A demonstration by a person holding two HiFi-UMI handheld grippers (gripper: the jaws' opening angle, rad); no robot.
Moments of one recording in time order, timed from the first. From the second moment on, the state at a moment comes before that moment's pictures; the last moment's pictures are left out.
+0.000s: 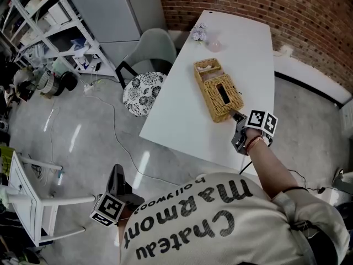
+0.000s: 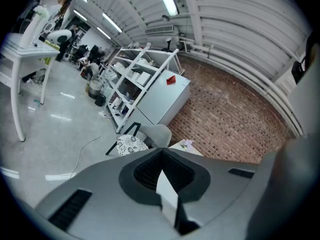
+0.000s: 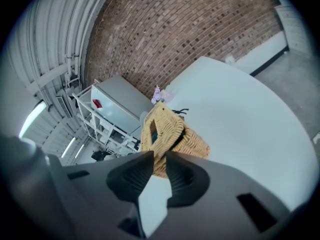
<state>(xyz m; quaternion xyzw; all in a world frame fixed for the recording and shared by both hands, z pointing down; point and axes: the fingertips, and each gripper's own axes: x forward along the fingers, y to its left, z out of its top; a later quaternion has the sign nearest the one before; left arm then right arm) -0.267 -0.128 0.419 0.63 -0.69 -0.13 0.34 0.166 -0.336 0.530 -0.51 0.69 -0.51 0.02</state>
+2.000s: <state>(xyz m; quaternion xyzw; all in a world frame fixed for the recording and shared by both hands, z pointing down) -0.275 -0.030 0.461 0.63 -0.67 -0.10 0.39 0.031 -0.180 0.544 -0.41 0.73 -0.55 0.02</state>
